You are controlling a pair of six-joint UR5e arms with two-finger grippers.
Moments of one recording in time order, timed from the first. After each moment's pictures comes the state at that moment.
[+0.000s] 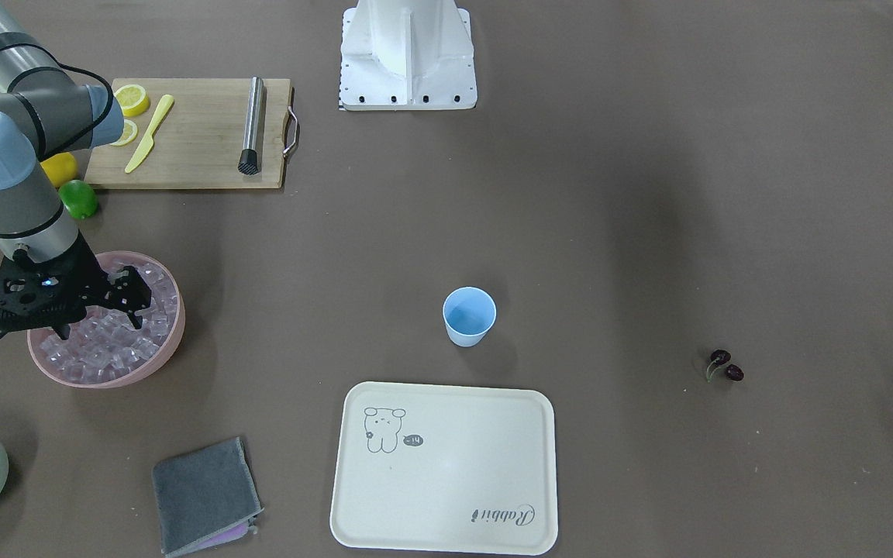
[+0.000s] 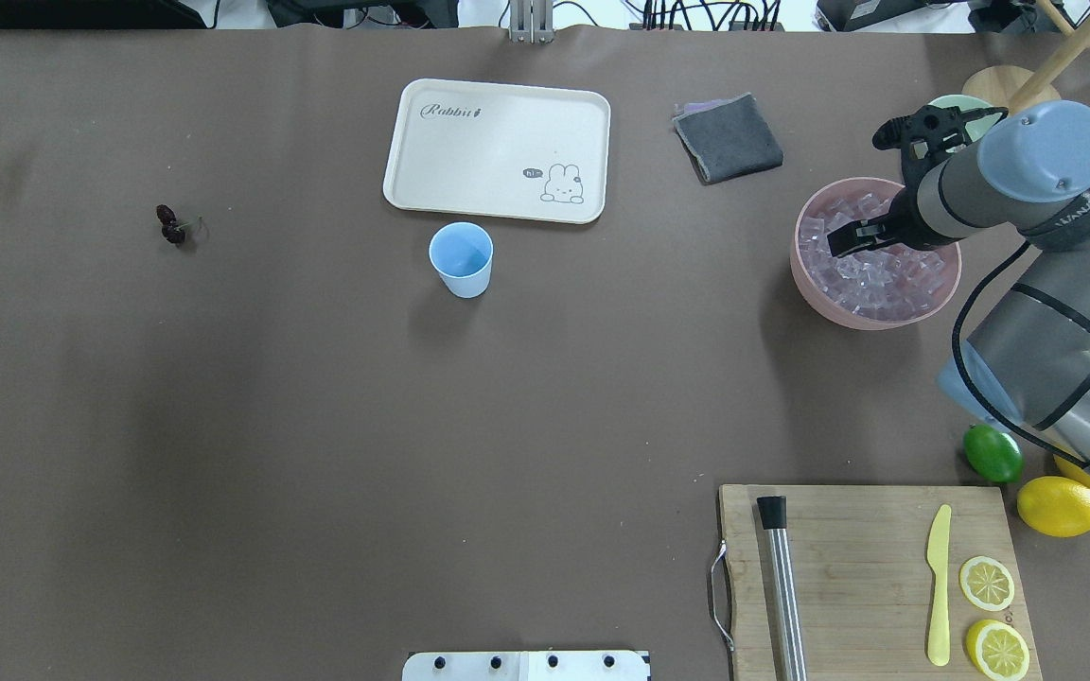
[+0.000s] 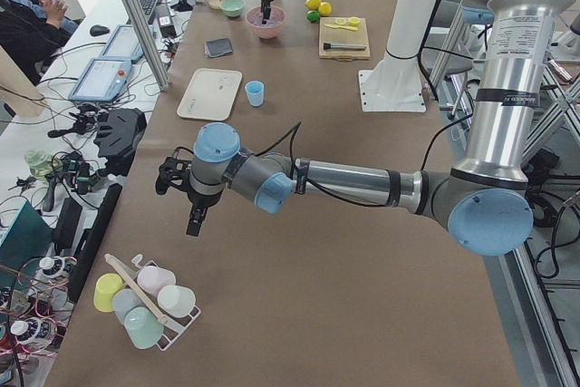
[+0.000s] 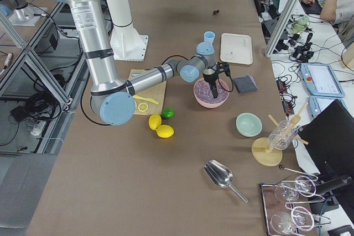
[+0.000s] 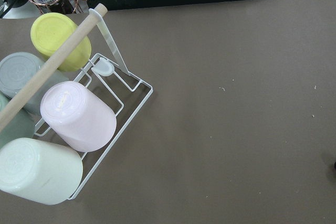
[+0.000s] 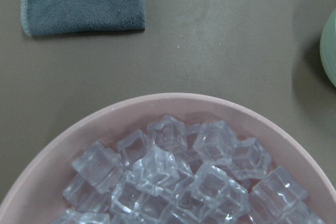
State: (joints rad) left arm -1.51 -1.69 -1.55 -2.01 -2.26 -0.34; right arm 0.88 -1.32 1.66 -1.21 1.89 0.74
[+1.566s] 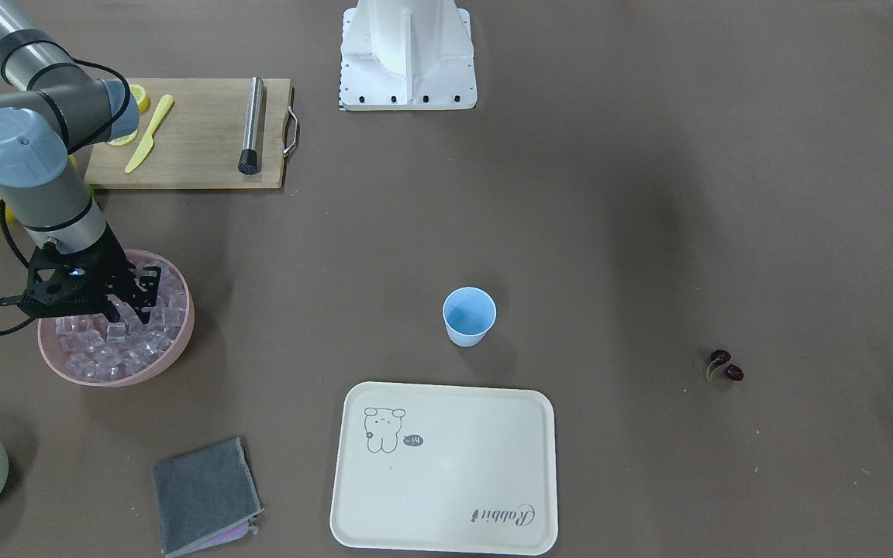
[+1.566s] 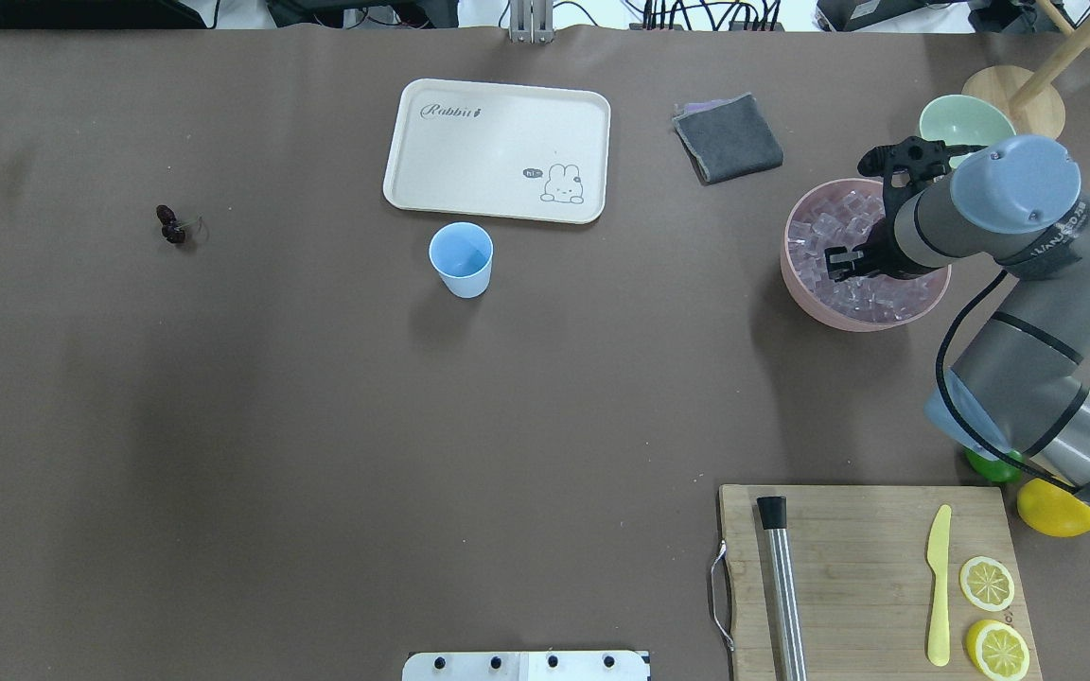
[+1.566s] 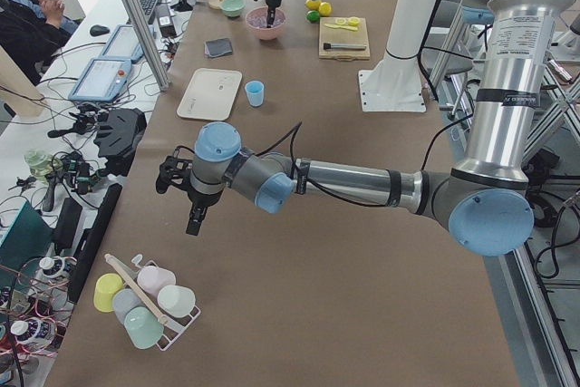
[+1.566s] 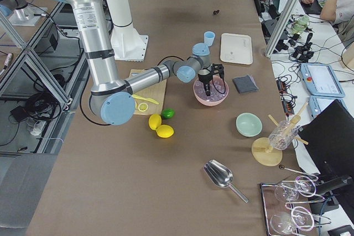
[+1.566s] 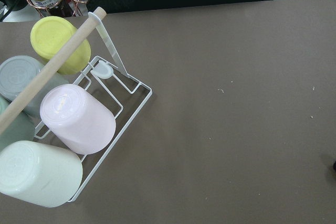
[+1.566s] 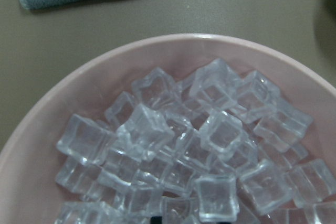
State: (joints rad) left arm -1.51 -1.69 -1.55 -2.02 -2.26 -0.34; right arm 0.83 -1.33 1.67 -1.21 1.89 0.88
